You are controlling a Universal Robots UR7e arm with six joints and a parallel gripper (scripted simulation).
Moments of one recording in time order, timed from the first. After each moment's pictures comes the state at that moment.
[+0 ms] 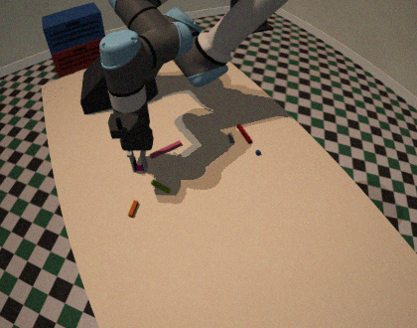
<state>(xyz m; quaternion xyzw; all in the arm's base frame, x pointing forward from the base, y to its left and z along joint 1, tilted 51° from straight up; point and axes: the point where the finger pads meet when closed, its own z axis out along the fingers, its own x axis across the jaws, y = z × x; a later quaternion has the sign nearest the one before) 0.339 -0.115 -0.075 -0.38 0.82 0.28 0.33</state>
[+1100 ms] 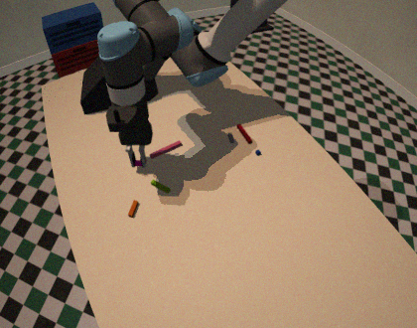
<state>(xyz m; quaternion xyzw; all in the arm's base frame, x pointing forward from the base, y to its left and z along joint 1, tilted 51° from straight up) 0.333 -0.127 -0.064 -0.38 0.82 0.28 0.33</state>
